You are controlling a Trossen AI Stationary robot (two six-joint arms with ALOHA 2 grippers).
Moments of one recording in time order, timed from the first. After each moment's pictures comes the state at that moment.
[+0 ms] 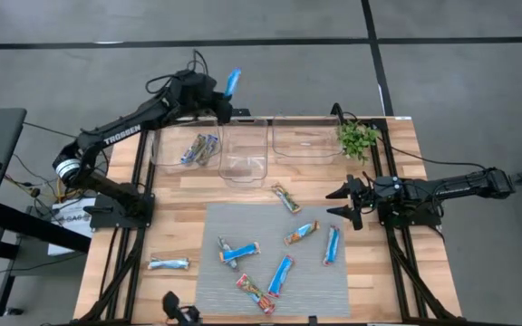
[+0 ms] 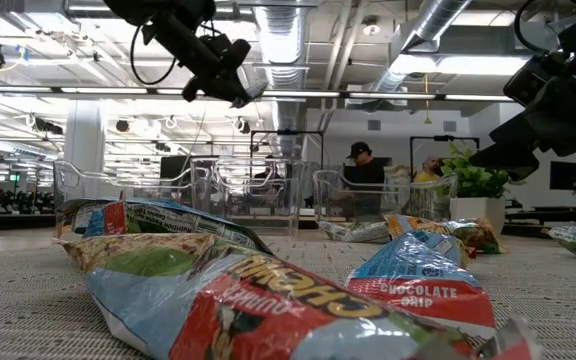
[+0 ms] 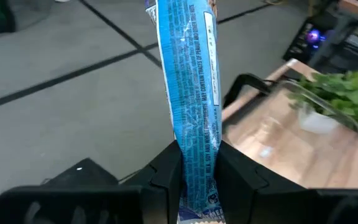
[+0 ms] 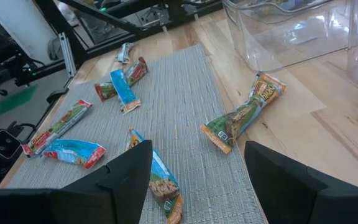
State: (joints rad) left arm 0.73 1.41 1.20 -0.22 0.01 -0.17; right arm 0.07 0.35 0.01 0.01 0.00 0.31
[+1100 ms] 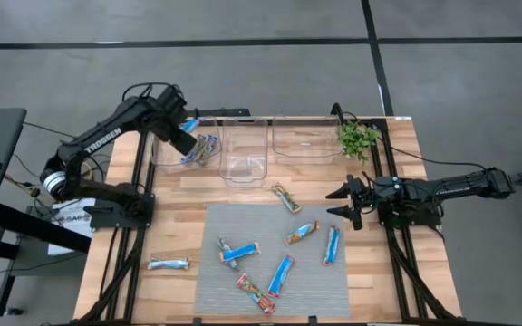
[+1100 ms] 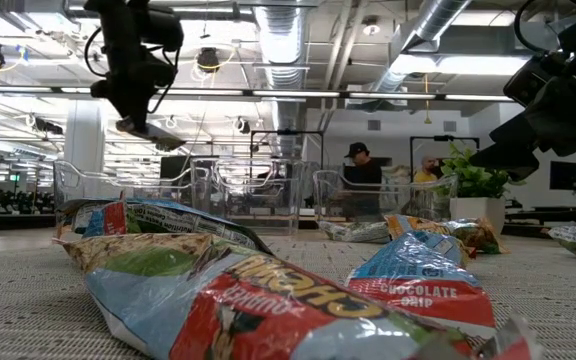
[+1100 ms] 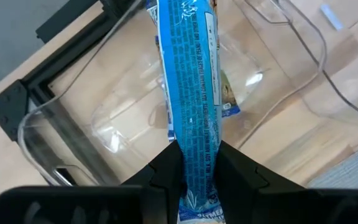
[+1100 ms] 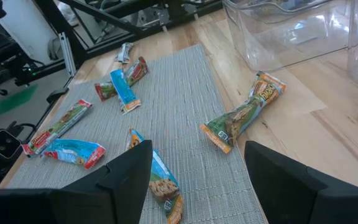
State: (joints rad) left arm 0.82 1.26 1.19 -1.16 -0.06 -0.10; right arm 0.07 0.35 0.01 0.01 0.00 0.31
